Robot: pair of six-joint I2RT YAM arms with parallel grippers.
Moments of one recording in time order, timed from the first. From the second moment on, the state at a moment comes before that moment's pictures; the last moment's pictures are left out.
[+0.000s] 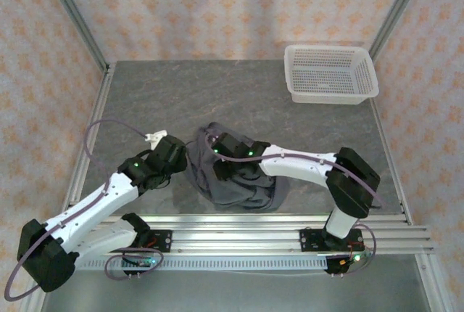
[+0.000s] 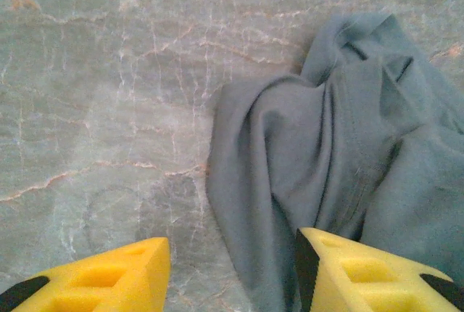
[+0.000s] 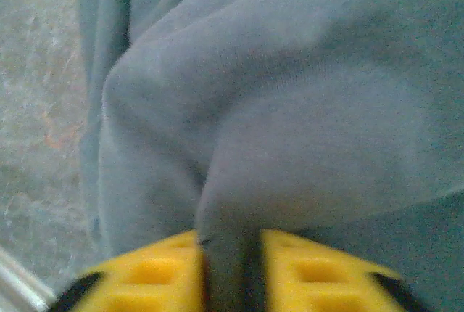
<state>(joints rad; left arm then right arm) -0.58 0.96 0.70 -0.72 -0.38 -0.85 1.01 1.69 1.15 -0.51 0.03 0.50</state>
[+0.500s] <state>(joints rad) -0.55 1.13 0.68 -0.47 0.17 -0.81 0.84 1.22 0.87 -0.37 0.03 0.59</state>
